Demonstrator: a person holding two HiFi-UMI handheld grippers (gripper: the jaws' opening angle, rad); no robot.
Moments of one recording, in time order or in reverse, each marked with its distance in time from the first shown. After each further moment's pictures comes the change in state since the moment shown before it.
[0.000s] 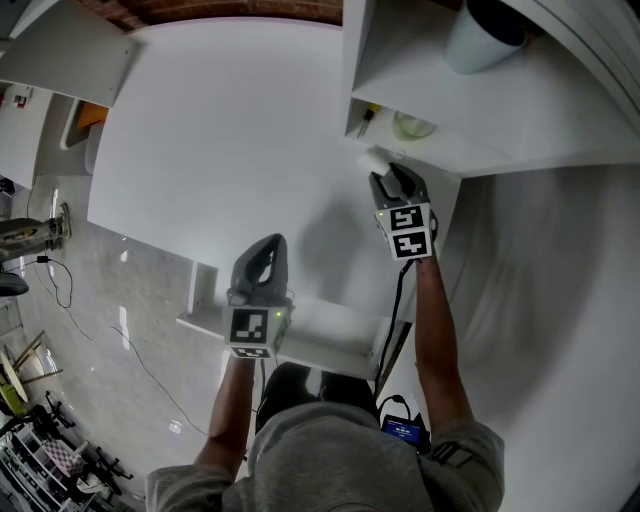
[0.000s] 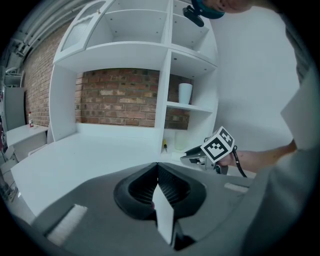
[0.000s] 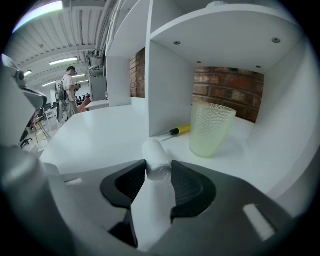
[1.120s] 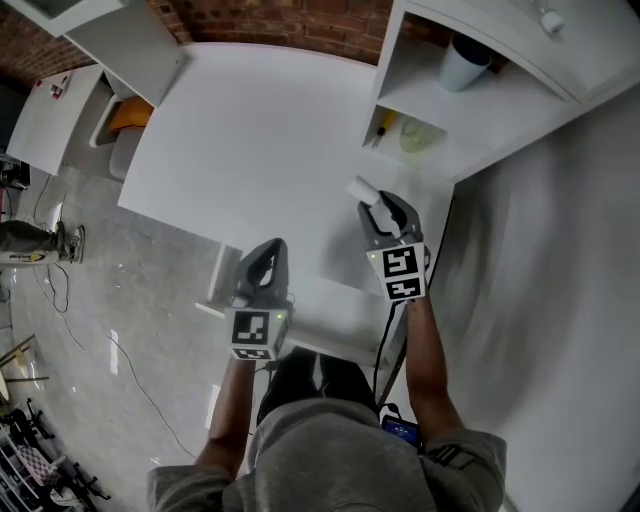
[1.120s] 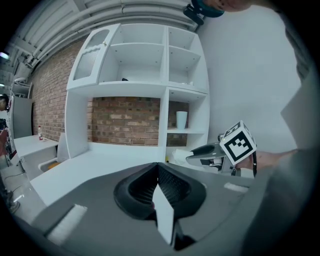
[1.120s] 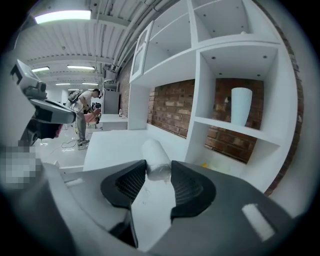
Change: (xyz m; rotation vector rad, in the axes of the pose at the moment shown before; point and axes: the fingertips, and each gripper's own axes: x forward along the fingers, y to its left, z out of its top) left arm -0.128 0.011 0.050 0.030 -0.158 0.036; right arm -0.147 0.123 0.091 -0.107 -0.212 0.005
